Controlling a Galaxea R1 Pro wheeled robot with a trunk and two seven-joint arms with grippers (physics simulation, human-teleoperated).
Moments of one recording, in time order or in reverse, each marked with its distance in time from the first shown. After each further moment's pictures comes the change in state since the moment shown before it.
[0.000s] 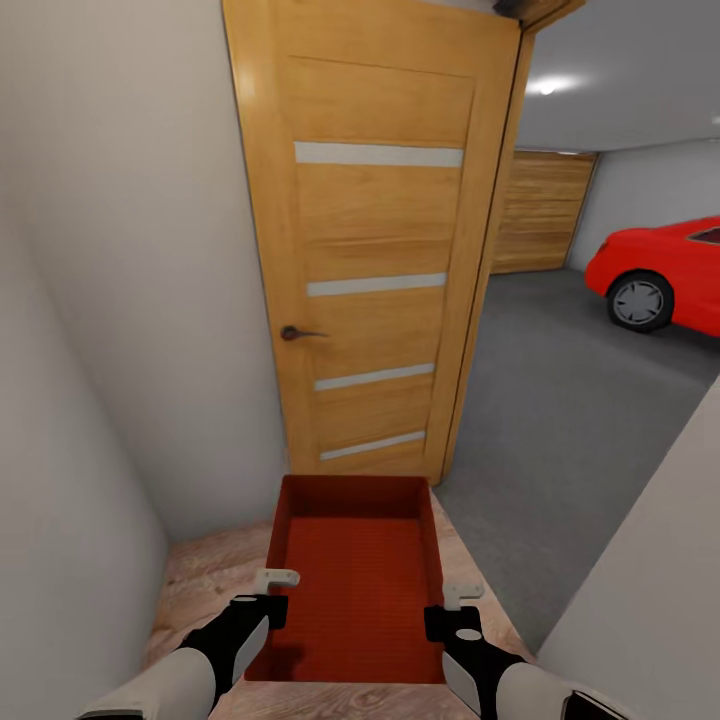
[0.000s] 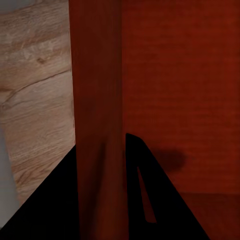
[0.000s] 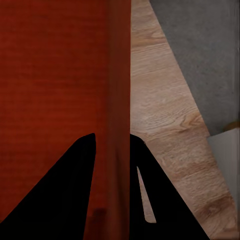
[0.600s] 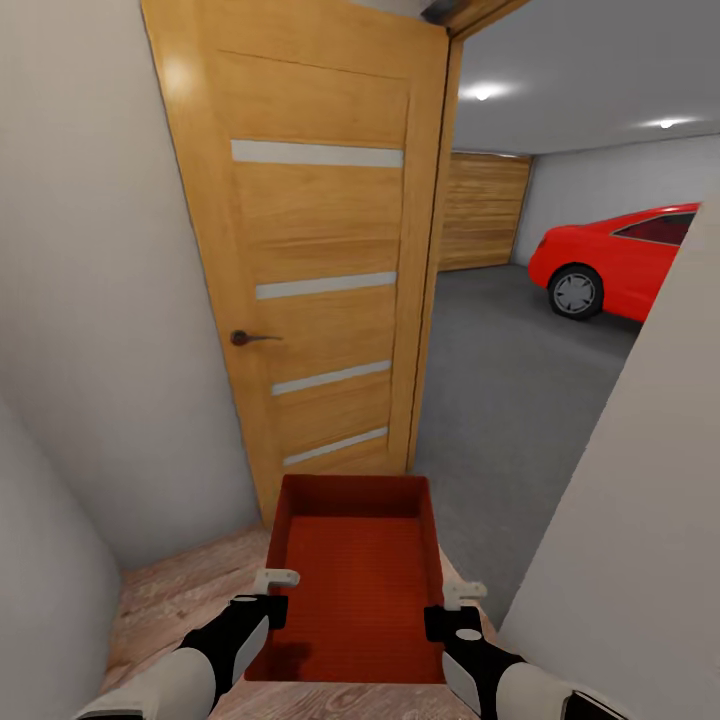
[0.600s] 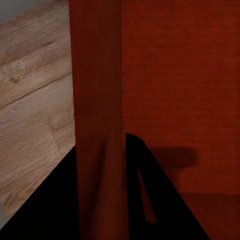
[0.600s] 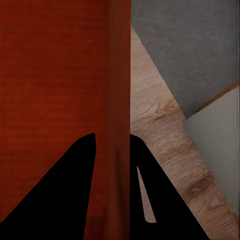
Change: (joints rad) left arm 0.000 0.000 0.000 0.000 0.000 0.000 0.000; right arm 0.000 0.000 0.000 0.000 0.000 0.000 0.000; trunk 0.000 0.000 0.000
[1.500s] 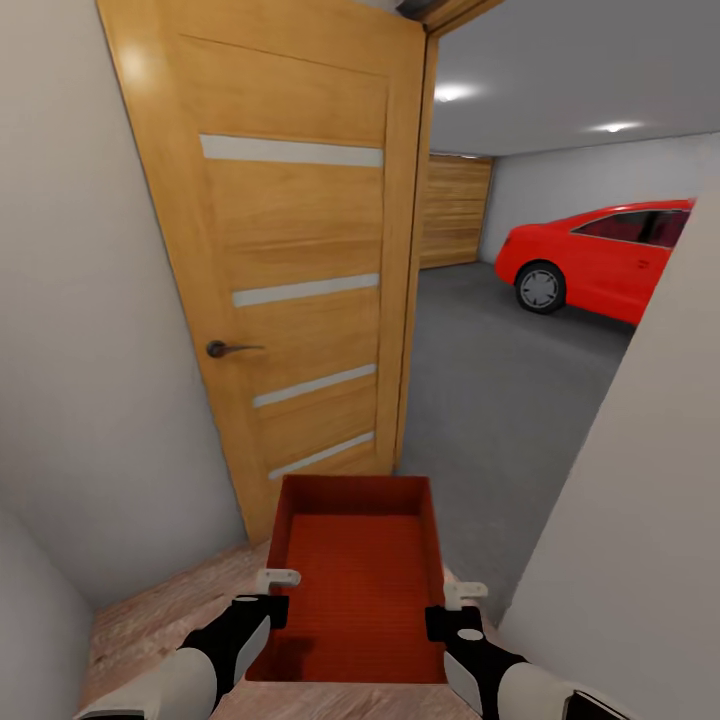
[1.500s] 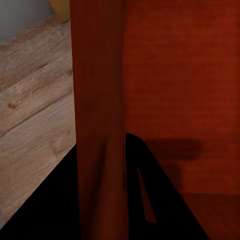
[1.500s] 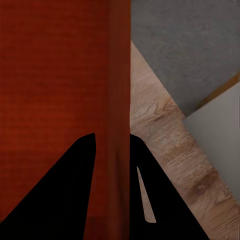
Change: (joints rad) left arm 0.000 -0.005 -0.002 -0.001 0.003 0.001 0.009; right arm 0.000 -0.005 -0.002 -0.001 0.000 0.000 0.008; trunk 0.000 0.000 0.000
